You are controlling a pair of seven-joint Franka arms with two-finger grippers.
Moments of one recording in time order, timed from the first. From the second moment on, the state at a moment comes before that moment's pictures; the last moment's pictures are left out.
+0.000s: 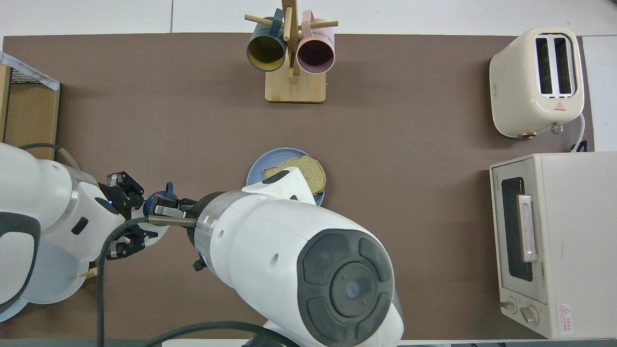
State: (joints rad) left arm -0.25 -0.26 -0.02 -2.06 -0.18 1.68 1.25; right arm 0.89 0.13 -0.08 -1.56 0.36 2.24 0.93
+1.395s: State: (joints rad) left arm -0.26 -0.27 -0.02 -2.06 -0.19 1.69 1.25; right arm 0.90 0.19 -0.09 -1.49 0.36 2.24 0.93
